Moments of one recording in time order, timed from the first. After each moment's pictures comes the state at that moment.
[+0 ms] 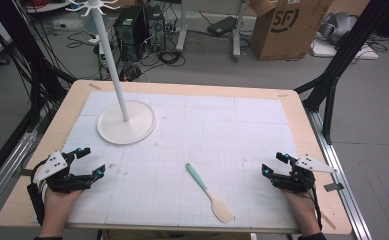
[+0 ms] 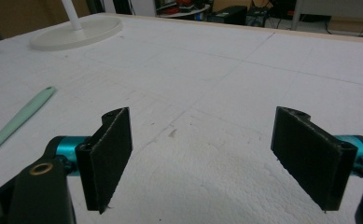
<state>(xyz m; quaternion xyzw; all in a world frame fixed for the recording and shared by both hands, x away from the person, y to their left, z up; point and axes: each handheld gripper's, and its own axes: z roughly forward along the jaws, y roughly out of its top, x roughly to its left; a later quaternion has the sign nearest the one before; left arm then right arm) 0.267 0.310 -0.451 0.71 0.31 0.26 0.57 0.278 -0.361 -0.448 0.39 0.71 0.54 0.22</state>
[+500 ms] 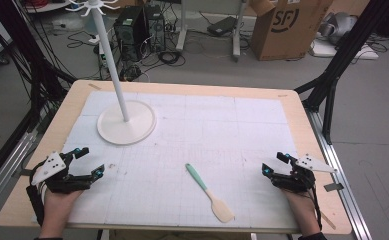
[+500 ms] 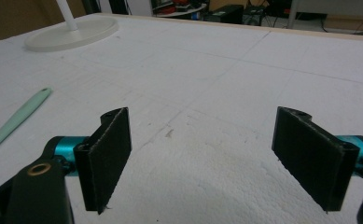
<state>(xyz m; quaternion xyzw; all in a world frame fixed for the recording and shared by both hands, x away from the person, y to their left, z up) 0.265 0.311 -0.451 0.70 0.31 0.27 0.58 0.278 -0.361 -0.447 0.40 0.71 0.54 0.23</state>
